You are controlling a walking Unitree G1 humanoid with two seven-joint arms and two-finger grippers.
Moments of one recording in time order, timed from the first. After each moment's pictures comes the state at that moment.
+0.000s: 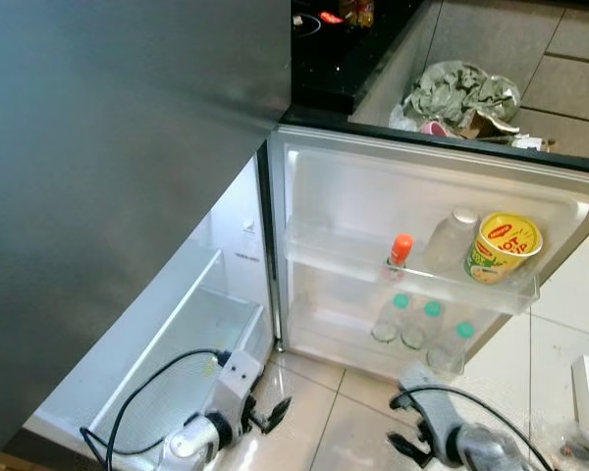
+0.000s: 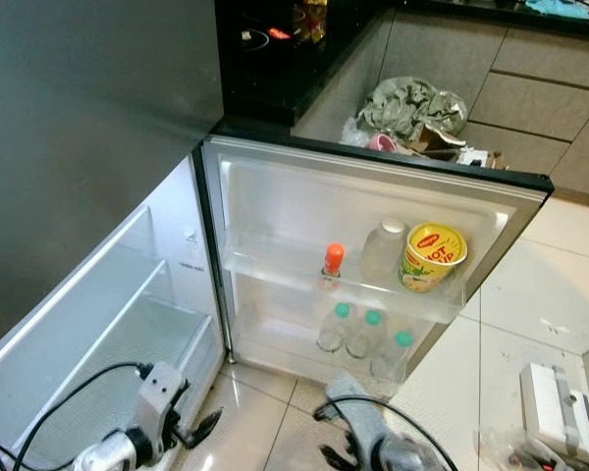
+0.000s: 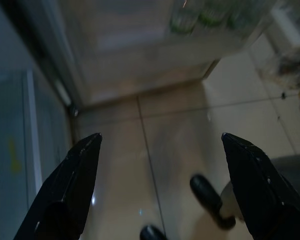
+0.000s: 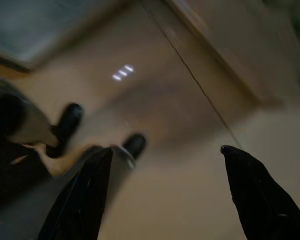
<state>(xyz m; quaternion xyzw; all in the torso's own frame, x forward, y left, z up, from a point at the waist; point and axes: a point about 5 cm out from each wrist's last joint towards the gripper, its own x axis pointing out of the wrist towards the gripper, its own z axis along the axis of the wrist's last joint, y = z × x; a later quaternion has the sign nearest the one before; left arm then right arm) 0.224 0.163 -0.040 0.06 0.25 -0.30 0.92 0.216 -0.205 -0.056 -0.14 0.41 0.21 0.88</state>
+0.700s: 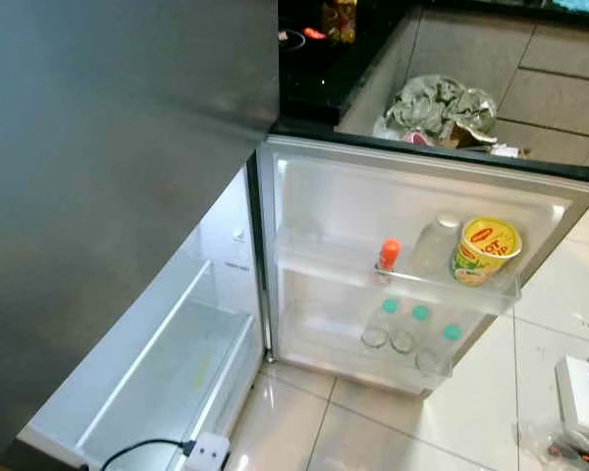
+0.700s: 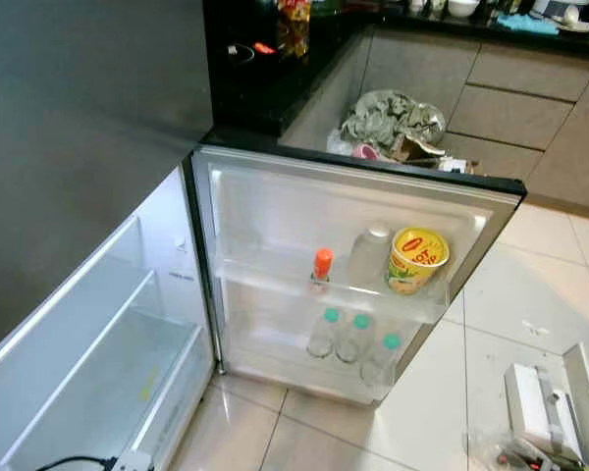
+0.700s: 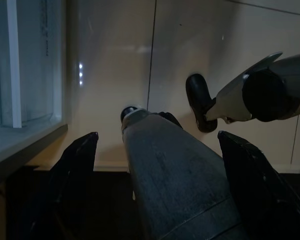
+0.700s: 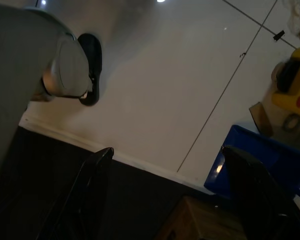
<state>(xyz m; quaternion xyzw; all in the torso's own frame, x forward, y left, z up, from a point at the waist) 0.130 0.193 -0.098 0.00 0.48 -0.15 0.86 0.106 -0.236 -0.103 -0.08 0.56 0.00 0.82</state>
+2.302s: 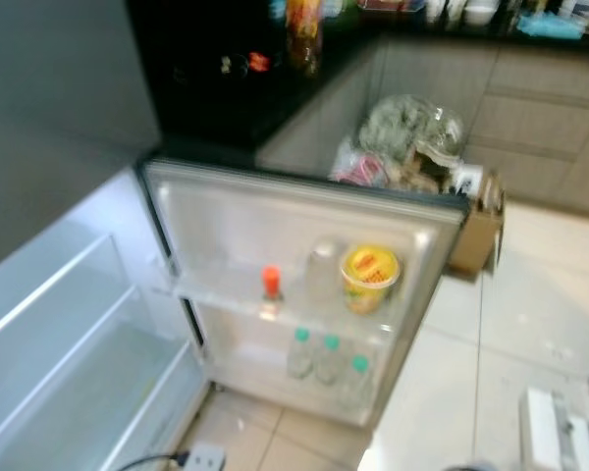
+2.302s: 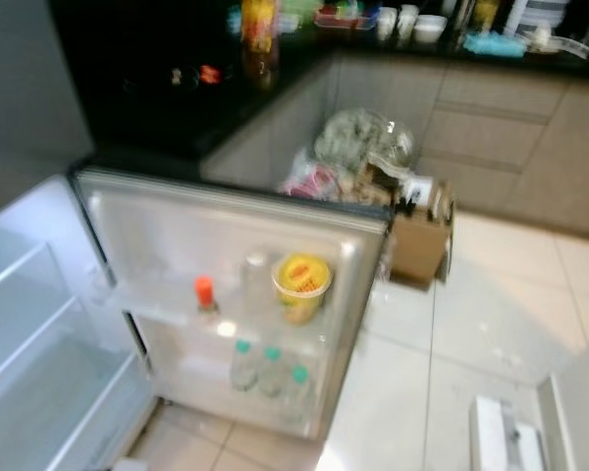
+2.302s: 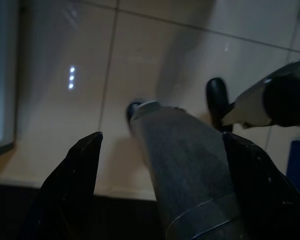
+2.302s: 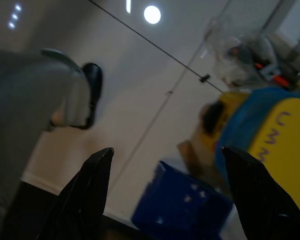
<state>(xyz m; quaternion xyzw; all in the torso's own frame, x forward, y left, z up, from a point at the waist) 0.126 0.190 -0.101 -0.01 0.50 -0.14 0.86 0.121 -0.239 -0.099 -0.12 0.55 0.01 0.83</state>
